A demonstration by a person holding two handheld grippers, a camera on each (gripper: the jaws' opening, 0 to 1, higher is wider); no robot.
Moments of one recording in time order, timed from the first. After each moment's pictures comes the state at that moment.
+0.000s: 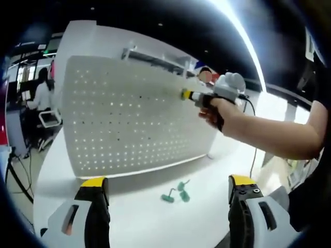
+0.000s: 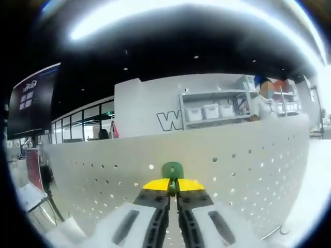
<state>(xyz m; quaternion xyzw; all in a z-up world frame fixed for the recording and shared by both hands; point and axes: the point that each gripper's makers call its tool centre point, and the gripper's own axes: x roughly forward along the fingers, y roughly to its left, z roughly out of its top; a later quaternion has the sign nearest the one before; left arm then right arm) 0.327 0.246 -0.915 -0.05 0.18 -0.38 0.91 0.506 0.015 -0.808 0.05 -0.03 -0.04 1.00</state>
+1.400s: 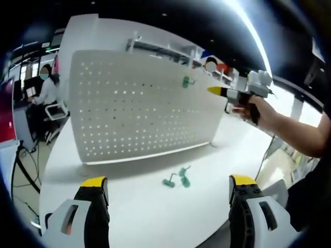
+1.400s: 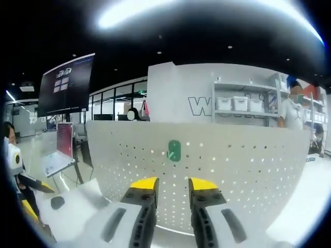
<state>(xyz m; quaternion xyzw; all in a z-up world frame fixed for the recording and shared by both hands) 0.299 0.255 -0.927 -0.03 0.23 -0.35 0.91 0.413 -0.001 -0.828 -0.02 0.05 0.11 0.99</state>
